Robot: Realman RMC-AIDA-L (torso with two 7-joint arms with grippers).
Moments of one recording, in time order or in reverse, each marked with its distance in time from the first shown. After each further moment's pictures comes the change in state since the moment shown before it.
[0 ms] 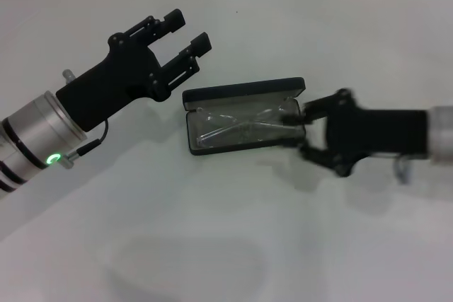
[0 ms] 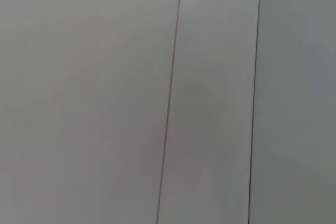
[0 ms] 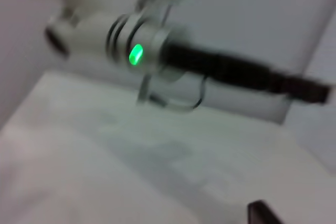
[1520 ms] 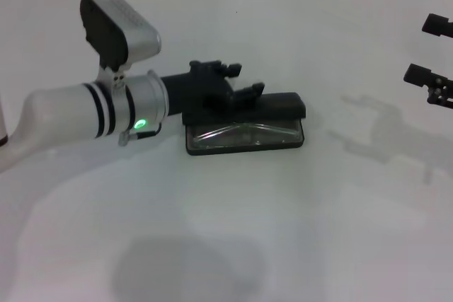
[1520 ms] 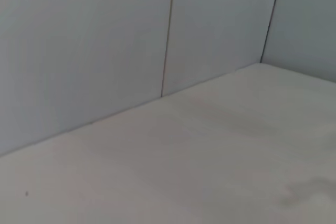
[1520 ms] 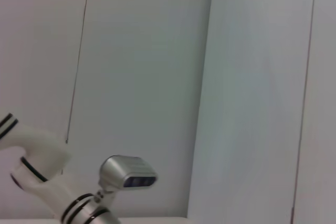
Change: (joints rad) left arm -0.262 -0.019 0.231 0.004 0.252 -0.629 -0.329; right arm 0.046 -0.071 0.677 0.367 -0.002 -0.529 -0.062
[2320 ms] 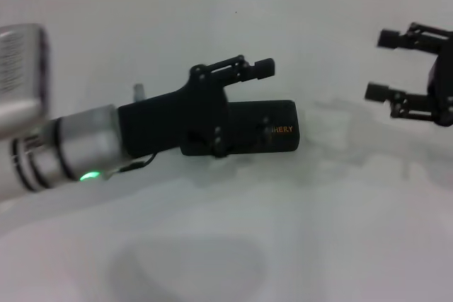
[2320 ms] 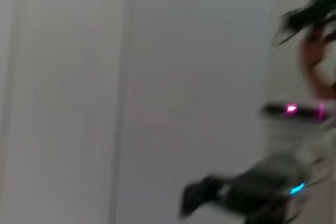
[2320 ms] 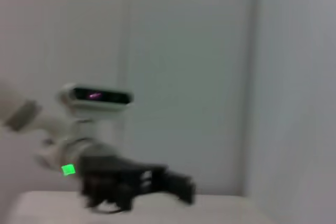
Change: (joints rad) left arm 0.233 0.035 0.040 0.134 -0.197 0.710 0.258; right arm 0.095 0.011 -0.011 -0.011 -0.137 0.000 0.047
